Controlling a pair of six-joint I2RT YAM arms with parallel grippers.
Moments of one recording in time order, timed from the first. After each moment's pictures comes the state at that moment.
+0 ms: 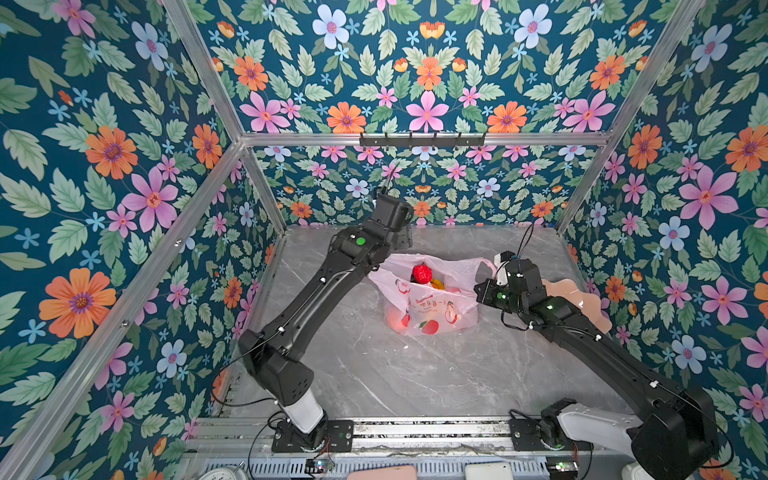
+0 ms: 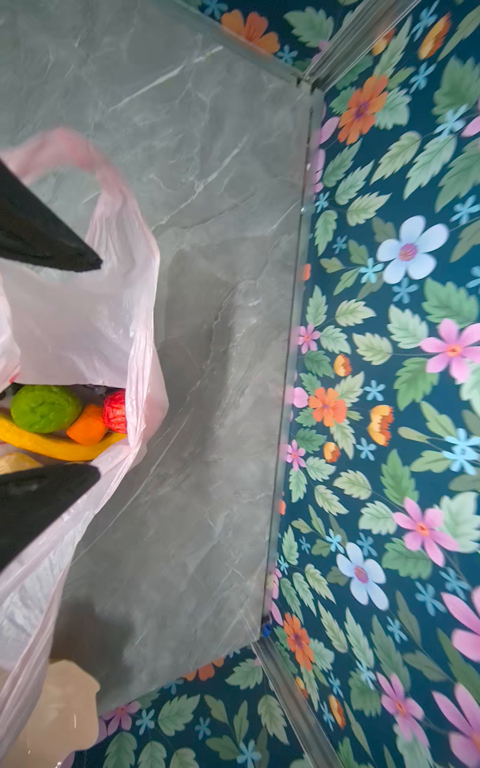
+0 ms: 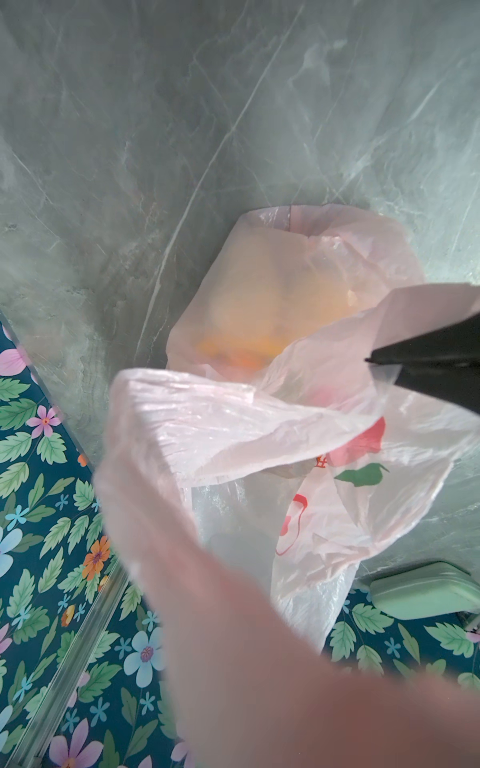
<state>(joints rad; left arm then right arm) -0.66 1.71 1.87 -0.86 -0.39 -0.51 0.42 1.18 0.91 -0.36 -0.11 0.66</state>
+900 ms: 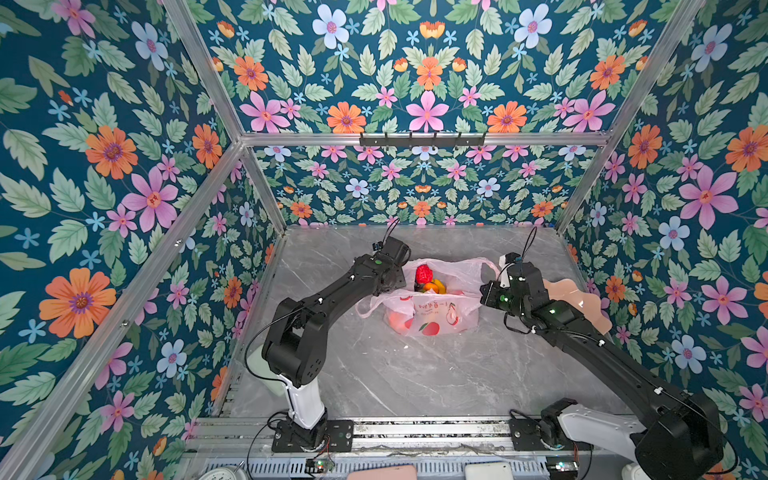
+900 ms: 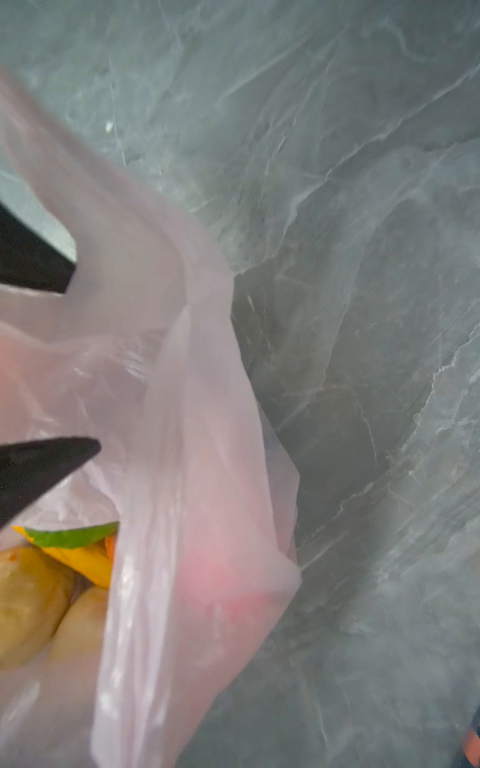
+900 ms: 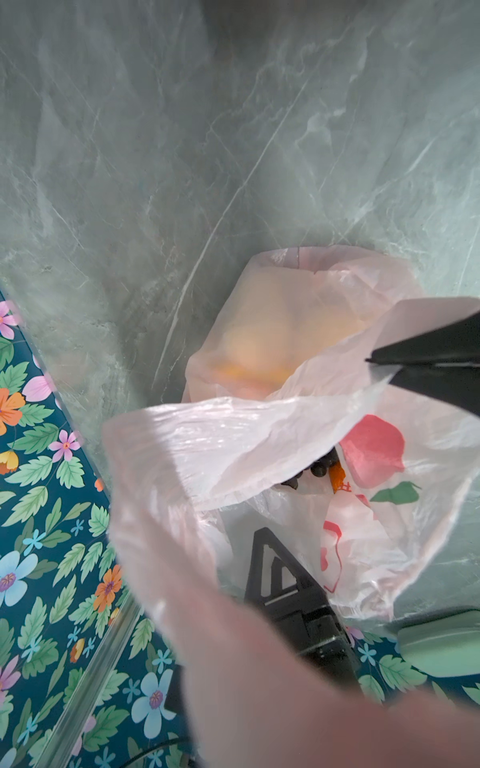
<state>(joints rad) -0.57 1.79 1.40 -0.65 -0.15 -0.73 0.42 1.15 0.88 -0.37 -0.02 0.63</state>
